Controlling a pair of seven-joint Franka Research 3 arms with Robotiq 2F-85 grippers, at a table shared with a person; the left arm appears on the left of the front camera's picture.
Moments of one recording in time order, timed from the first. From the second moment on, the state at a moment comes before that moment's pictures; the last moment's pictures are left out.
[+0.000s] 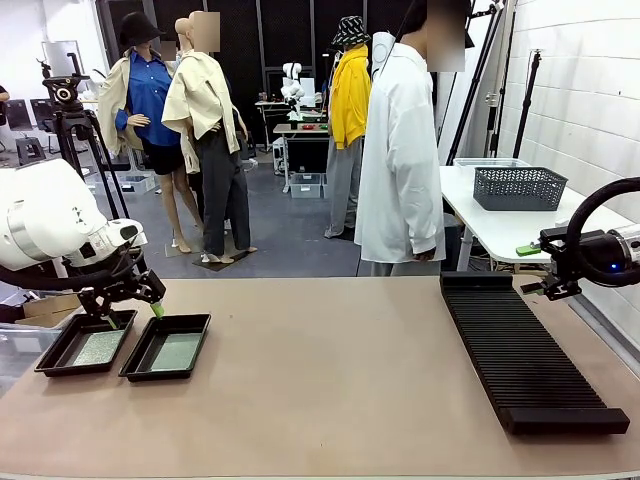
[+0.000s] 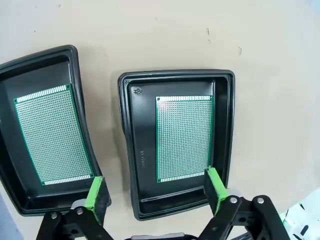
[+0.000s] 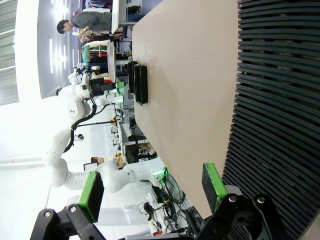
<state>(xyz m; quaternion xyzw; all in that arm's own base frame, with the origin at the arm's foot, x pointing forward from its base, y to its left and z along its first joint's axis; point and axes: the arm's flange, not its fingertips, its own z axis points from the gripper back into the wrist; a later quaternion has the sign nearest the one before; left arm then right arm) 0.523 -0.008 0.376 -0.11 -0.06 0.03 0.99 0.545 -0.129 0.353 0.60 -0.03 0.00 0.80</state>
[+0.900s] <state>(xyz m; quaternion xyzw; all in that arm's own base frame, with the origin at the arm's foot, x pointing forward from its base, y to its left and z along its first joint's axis) 0.523 -0.008 0.376 -0.11 -0.06 0.03 0.99 0.545 -0.129 0.353 0.60 -0.03 0.00 0.80</state>
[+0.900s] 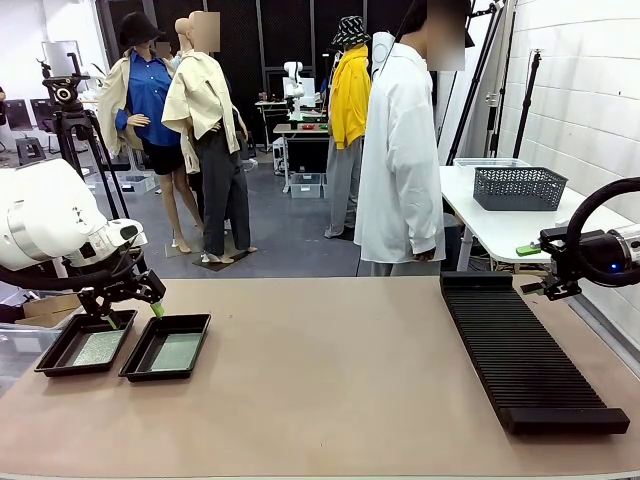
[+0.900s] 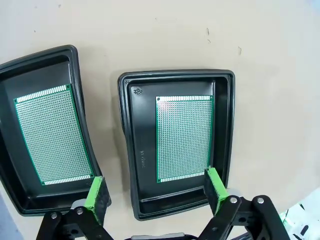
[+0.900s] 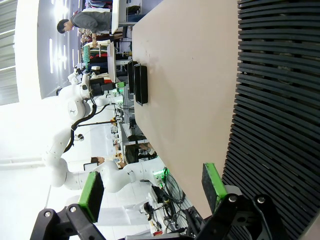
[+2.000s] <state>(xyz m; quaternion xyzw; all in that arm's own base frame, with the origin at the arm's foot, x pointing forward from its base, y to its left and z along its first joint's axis) 0.525 0.032 0.406 -0.16 -0.08 0.07 0.98 0.545 -0.129 0.353 0.60 -0.03 0.00 0.80</state>
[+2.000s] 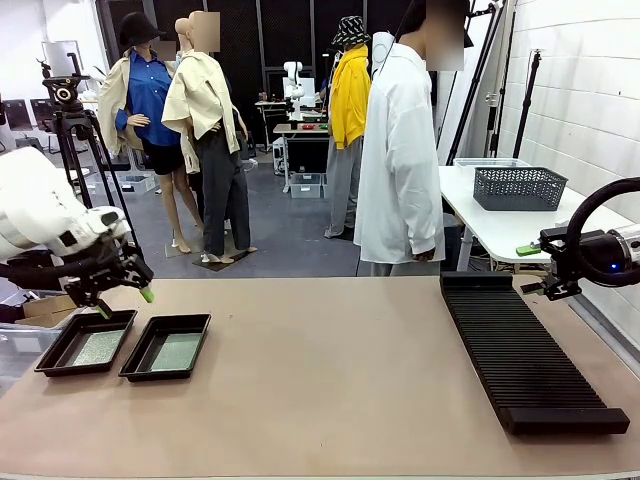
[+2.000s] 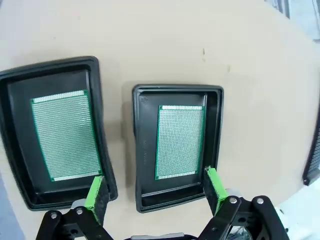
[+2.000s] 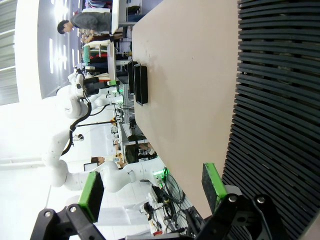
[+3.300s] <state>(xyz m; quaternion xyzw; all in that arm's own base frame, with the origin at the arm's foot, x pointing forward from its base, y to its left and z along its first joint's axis) 0.498 0.256 0.442 -0.50 -0.13 0.10 0.85 0.545 -0.130 0.353 0.60 -0.03 0.00 0.80</state>
